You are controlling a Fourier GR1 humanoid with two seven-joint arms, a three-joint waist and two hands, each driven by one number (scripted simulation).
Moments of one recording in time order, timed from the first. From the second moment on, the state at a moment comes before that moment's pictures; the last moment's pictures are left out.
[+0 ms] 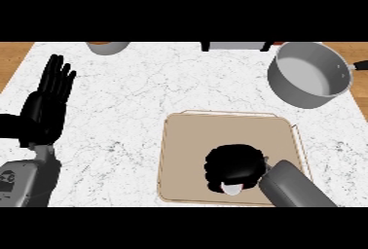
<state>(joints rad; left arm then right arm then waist) -0.27 0.26 0.07 -1.54 0.19 0.13 0.04 -0.40 -0.30 0.63 -1.26 0.99 0.11 -0.98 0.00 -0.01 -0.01</state>
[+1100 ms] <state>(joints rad) -0.25 0.25 0.08 -1.55 0.19 0.14 0.05 -0.04 -0.14 0.26 -1.94 1.09 0.03 -0.05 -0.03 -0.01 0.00</state>
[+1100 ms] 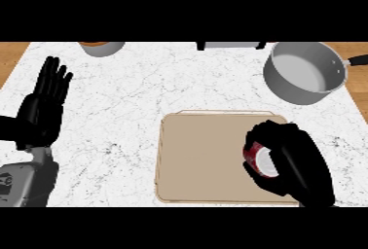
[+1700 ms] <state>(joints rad) -0.28 0.24 0.08 -1.51 0.17 0.12 0.03 -0.20 -0.33 -0.25 -1.86 0.81 0.09 -0.06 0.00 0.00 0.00</state>
